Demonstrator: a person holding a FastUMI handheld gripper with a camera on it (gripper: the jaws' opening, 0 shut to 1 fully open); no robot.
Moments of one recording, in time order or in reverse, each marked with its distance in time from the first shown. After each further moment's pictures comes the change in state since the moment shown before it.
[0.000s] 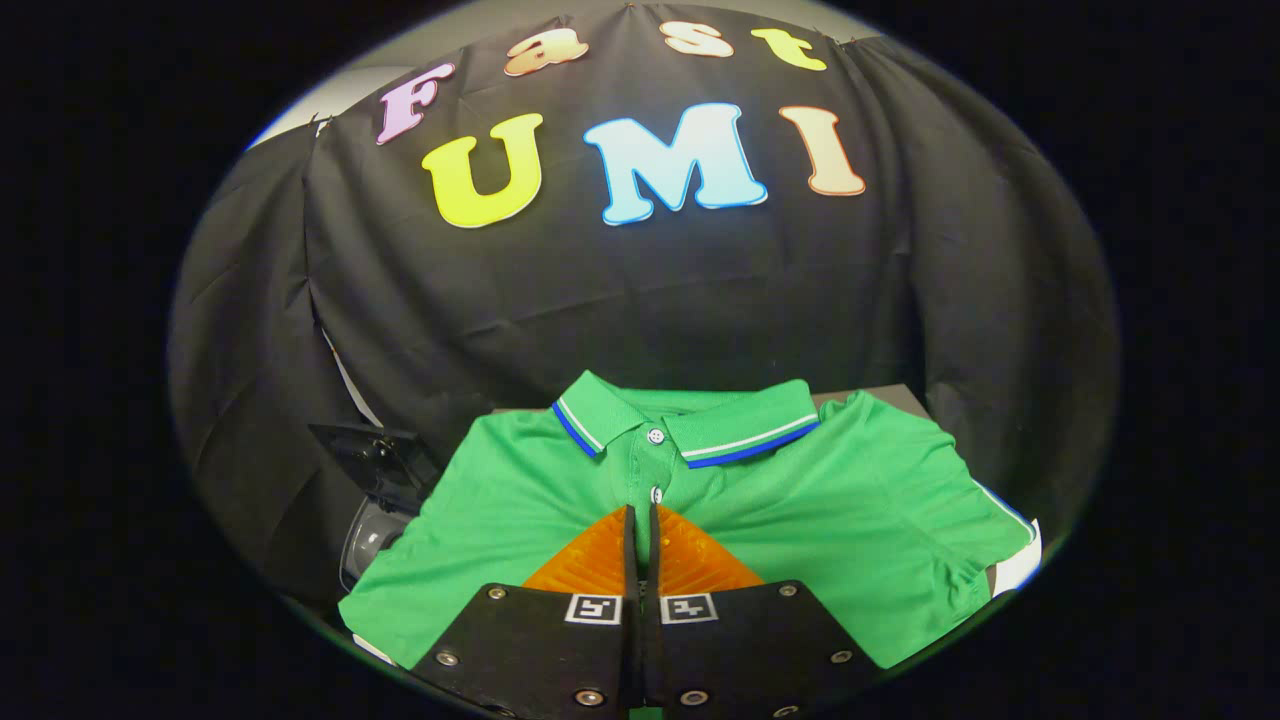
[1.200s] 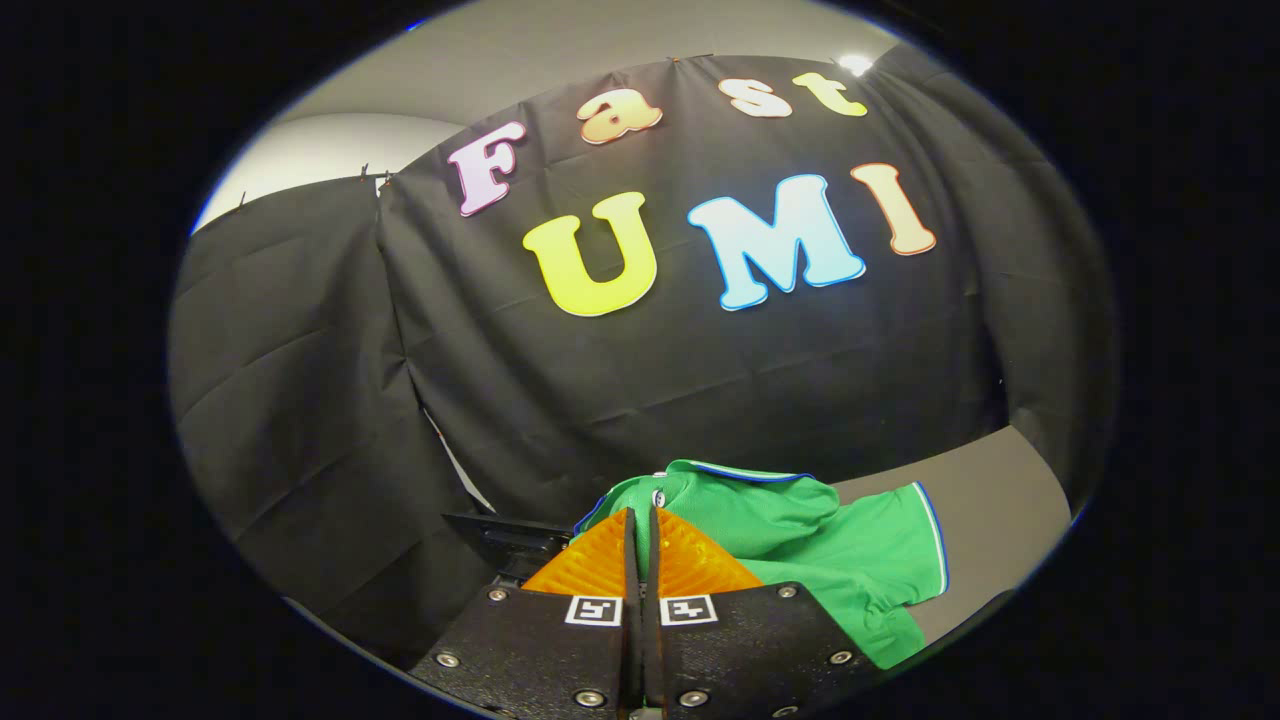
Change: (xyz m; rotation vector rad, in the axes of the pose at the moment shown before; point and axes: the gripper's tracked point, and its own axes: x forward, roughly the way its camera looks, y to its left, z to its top) arm -0.046 0.194 0.063 0.065 -0.220 0.219
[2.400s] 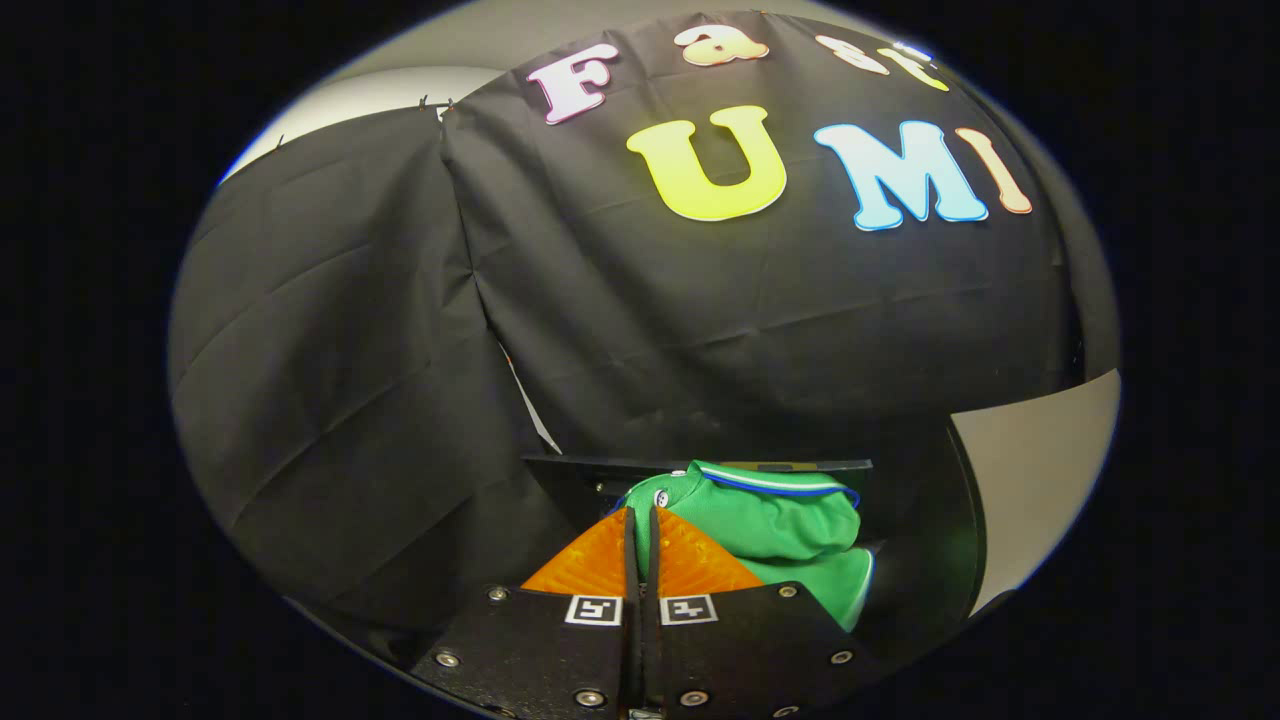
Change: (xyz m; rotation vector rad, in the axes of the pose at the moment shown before) arm 0.096 0.162 -0.120 -0.047 0.194 0.150
